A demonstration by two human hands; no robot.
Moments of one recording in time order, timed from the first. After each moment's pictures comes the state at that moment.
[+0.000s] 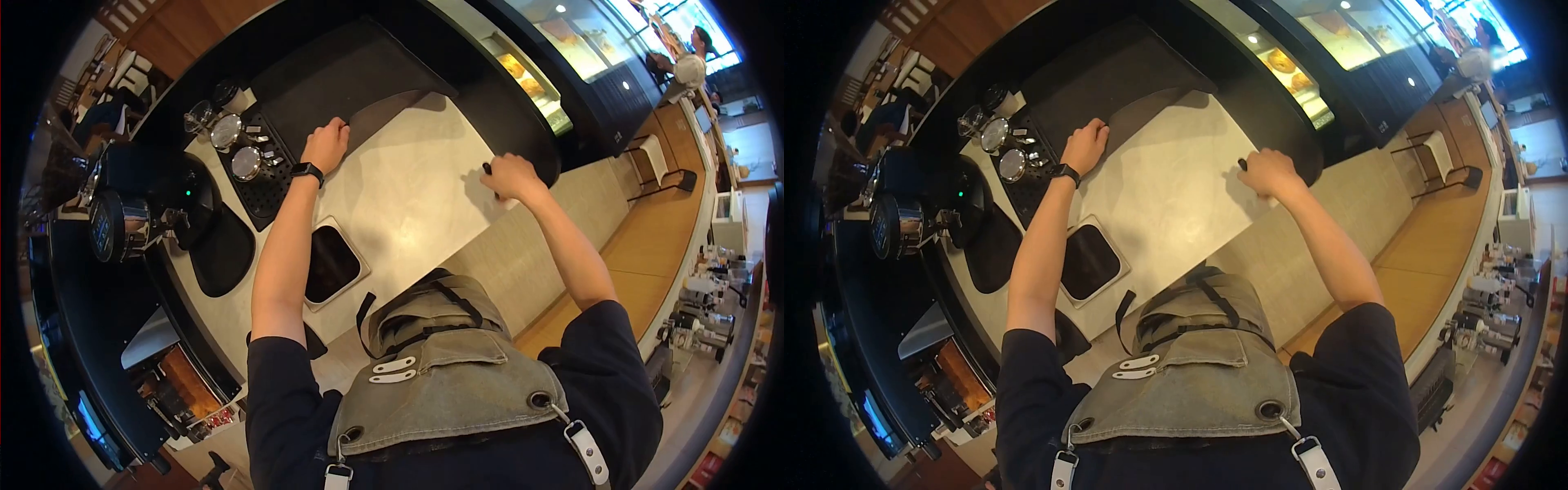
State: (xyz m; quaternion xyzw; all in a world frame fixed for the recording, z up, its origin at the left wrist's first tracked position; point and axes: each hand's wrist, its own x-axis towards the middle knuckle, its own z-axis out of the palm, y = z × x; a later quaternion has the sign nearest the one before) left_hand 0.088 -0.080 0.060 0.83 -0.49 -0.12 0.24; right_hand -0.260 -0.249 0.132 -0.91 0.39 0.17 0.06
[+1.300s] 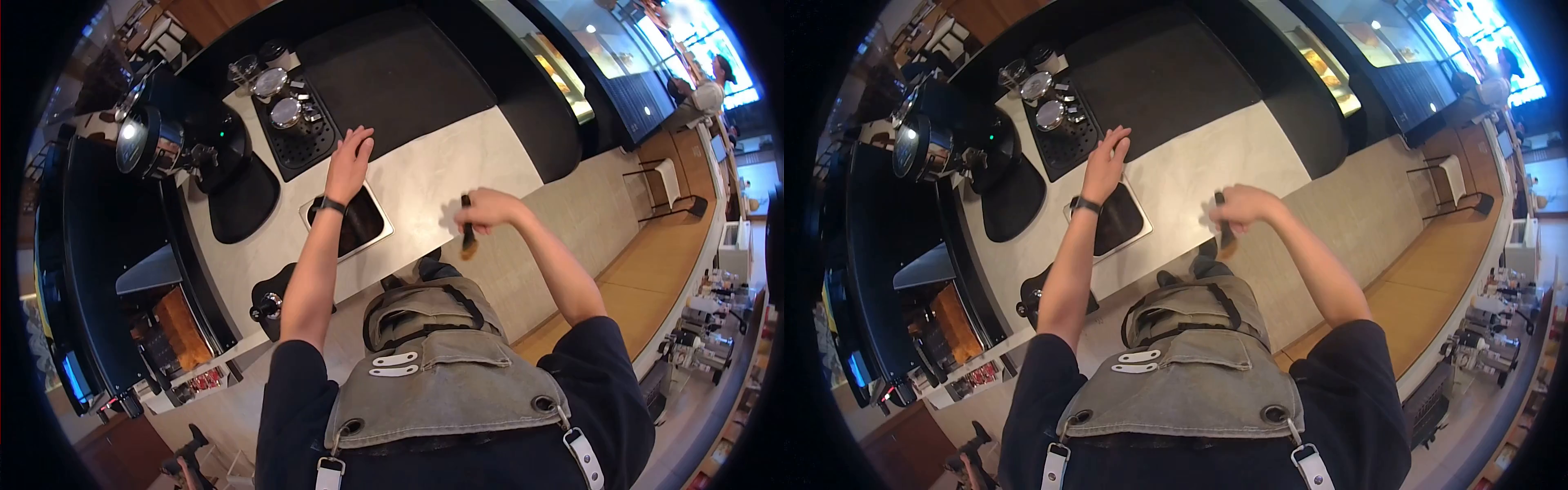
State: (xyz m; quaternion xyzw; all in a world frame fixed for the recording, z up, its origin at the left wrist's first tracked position) left_hand 0.023 0.046 0.038 0.78 -0.43 -0.11 0.44; right_hand -0.240 -0.138 0.112 -0.84 0.25 0.24 0.41
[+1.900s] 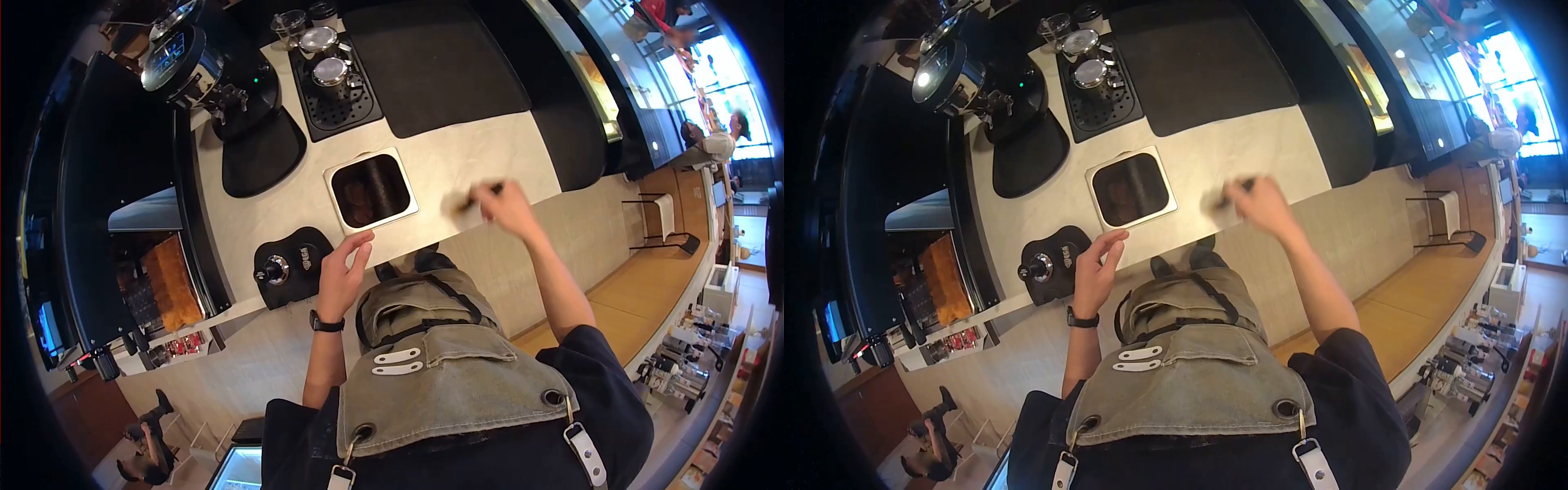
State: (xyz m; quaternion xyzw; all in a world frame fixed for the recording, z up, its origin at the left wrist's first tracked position) left_hand -0.121 0.266 0.100 0.76 -0.24 -0.25 0.55; right_hand -0.239 -0.061 0.142 -0.84 0.33 0.08 0.43
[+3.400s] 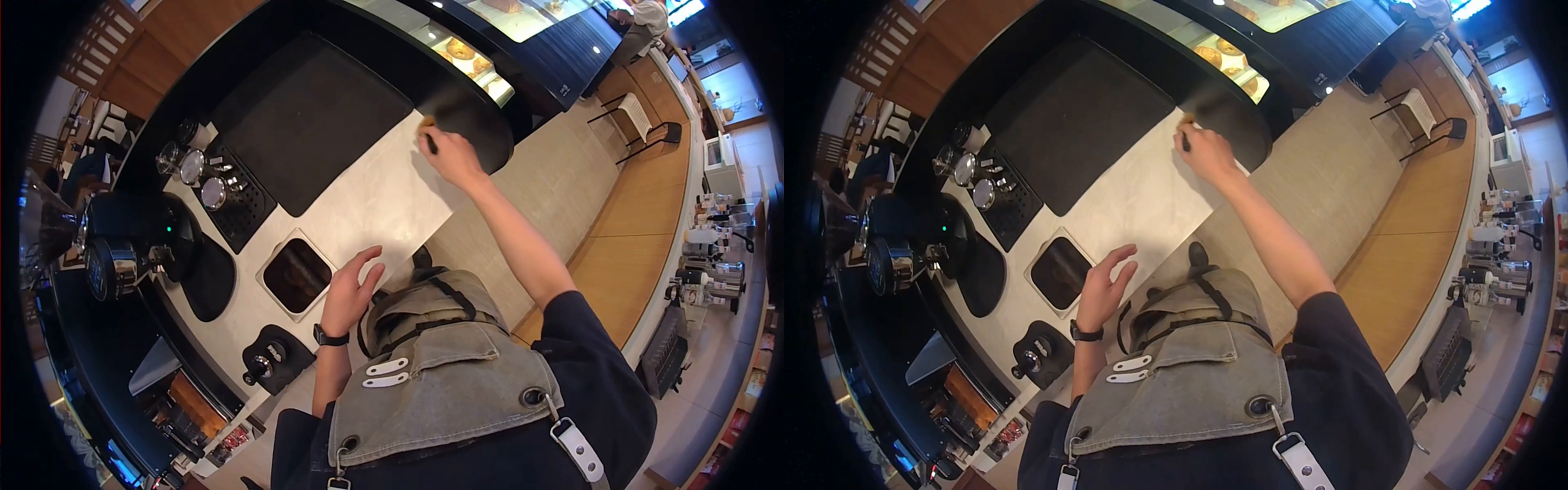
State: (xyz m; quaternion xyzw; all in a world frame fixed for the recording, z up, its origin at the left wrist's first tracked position) left_hand -0.143 0.078 0.123 0.71 -0.46 -0.35 0.41; right_hand -0.268 -0.237 0.087 -0.88 0.40 -0.18 0.18
